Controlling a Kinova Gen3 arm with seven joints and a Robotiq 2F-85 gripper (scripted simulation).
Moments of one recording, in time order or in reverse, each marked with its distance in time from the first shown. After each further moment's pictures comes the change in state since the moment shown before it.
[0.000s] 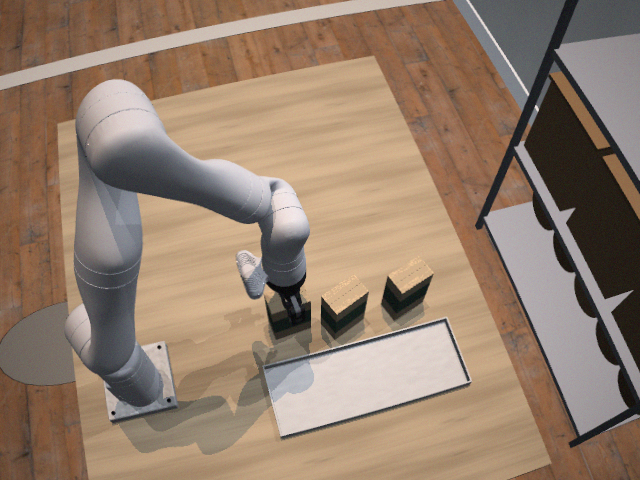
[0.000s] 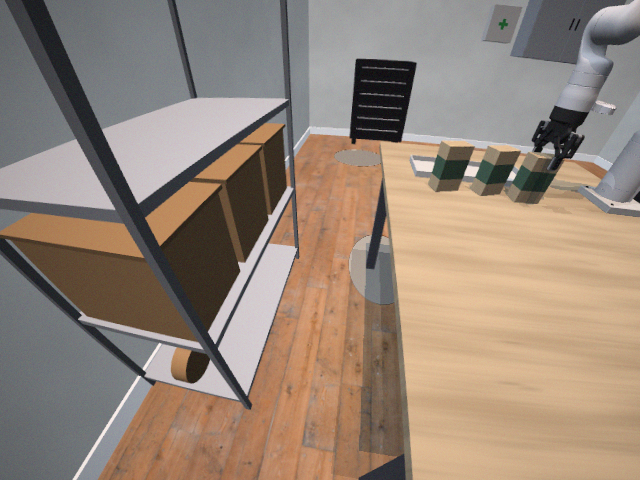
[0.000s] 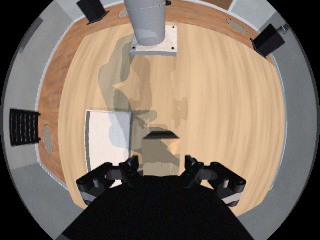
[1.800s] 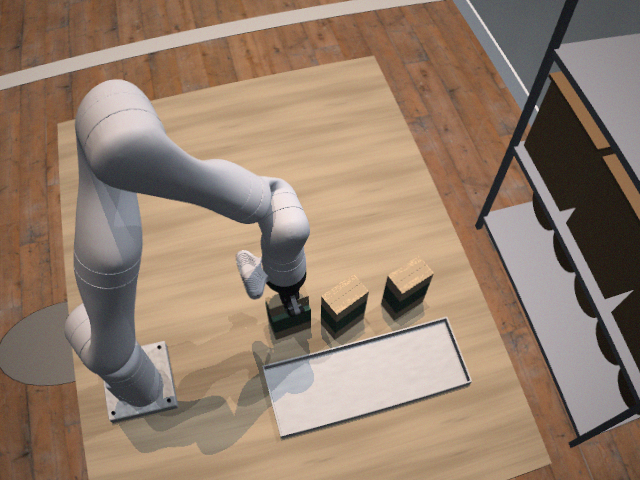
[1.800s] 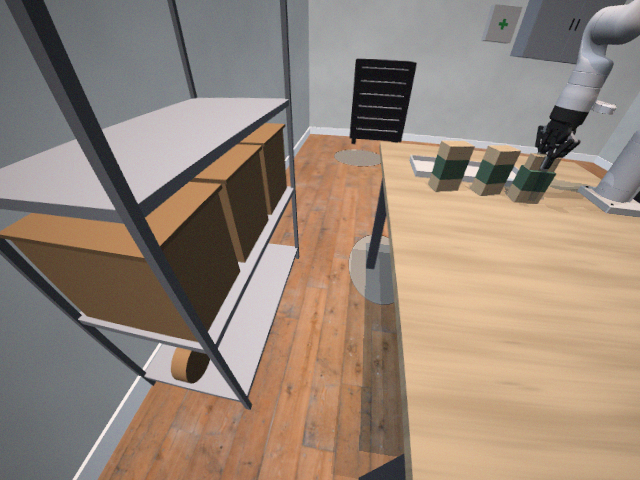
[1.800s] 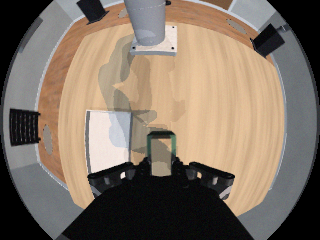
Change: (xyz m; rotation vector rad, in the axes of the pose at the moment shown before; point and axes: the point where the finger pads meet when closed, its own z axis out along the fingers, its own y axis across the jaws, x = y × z) arm 0.000 0.000 0.000 0.000 0.000 0.000
